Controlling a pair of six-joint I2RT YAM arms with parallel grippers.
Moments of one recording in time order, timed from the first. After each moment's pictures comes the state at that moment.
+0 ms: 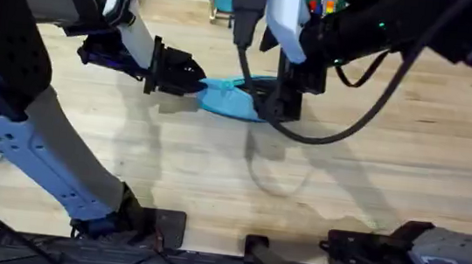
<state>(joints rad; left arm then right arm) 0.26 1.97 1.19 -1.22 1.13 2.04 0.64 1.49 1.35 -0.87 -0.29 -0.87</state>
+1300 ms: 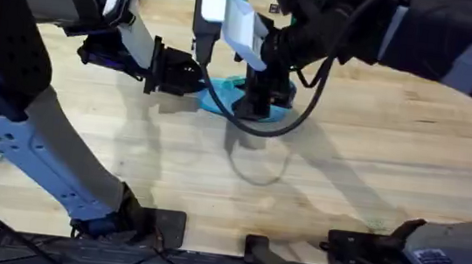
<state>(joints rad) 0.26 1.97 1.19 -1.22 1.13 2.04 0.70 1.66 1.36 -0.73 -0.29 -0.88</state>
